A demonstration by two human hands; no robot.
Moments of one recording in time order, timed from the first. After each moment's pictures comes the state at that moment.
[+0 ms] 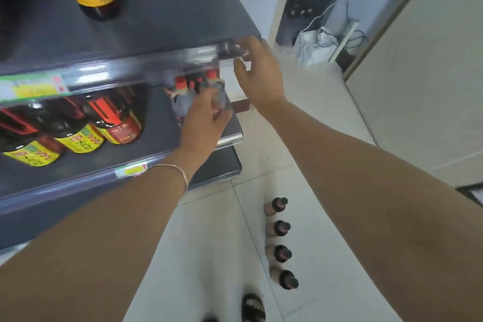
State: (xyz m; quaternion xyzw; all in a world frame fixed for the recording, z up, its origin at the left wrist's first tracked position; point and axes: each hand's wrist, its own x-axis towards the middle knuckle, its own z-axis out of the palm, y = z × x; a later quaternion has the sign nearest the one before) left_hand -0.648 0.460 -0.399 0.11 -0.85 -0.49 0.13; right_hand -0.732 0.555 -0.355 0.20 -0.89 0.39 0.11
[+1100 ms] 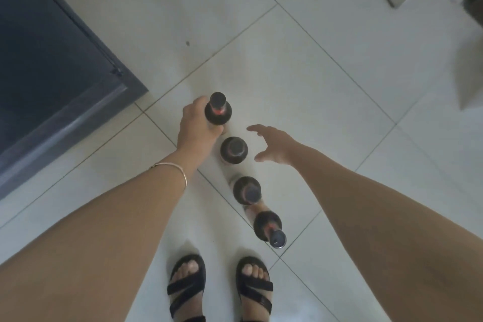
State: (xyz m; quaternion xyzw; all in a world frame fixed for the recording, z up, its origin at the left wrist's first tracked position) left_hand -0.644 0.702 -0.869 0.08 -0.89 -0.40 -0.20; right_hand -0.614 0.878 -0.910 -0.07 -0.87 0.27 -0.41
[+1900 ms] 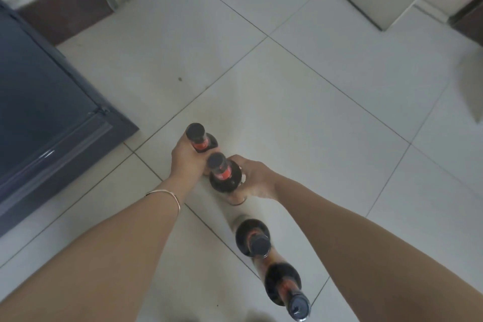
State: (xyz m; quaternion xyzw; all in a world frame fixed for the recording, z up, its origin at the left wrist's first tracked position) left_hand -0.679 0.701 -0.957 0.14 -0.82 -0.53 -0.18; right_hand -0.628 0.850 -0.968 -0.06 -0.81 0.46 -0.37
